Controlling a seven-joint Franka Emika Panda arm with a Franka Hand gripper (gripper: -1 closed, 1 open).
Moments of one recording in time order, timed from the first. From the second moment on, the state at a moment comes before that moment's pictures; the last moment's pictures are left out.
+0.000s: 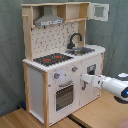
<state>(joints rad) -0.30 -1.50 1.51 -2.58 -0.10 2.78 -0.40</state>
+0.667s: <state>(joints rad) -0.42 -1.51 1.52 -2.42 -0.10 2.76 -0.28</state>
